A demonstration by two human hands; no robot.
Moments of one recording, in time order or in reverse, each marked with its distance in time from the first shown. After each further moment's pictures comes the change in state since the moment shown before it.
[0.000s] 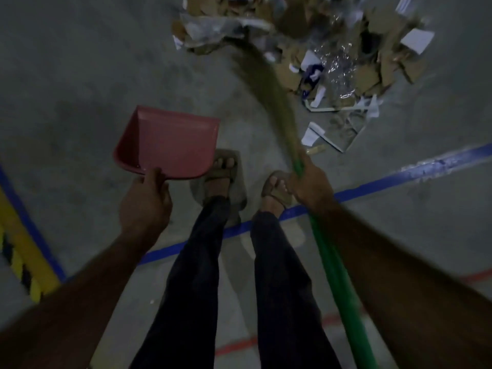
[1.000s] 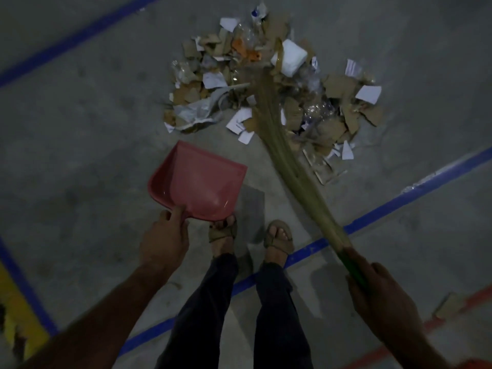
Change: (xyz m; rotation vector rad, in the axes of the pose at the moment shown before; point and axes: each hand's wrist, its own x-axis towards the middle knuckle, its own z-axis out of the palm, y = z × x) left_hand 0.089 0.064 -0.053 0.161 -0.087 0.332; right_hand -0.142 0.047 -0.092 -0.222 0.189 0.010
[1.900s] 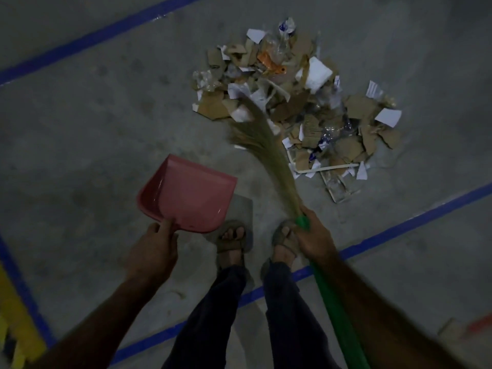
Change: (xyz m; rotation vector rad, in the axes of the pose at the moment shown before) left_hand 0.019 -0.069 -0.009 -0.065 -0.021 -0.093; right_hand 0.168 -0.142 0.053 0.512 -0.185 0.224
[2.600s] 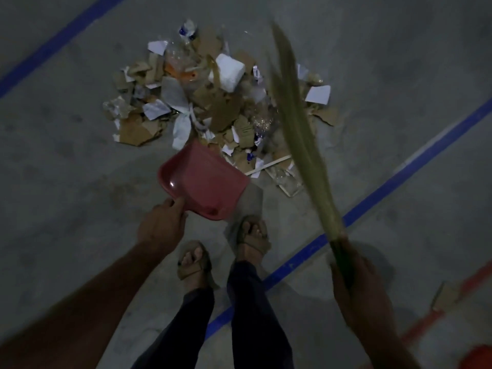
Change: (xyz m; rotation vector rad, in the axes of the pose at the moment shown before) left_hand 0.116 0.210 0.056 0.276 -0.058 0.405; right_hand -0.059 0.165 -0.151 -0.083 0.425 -0.110
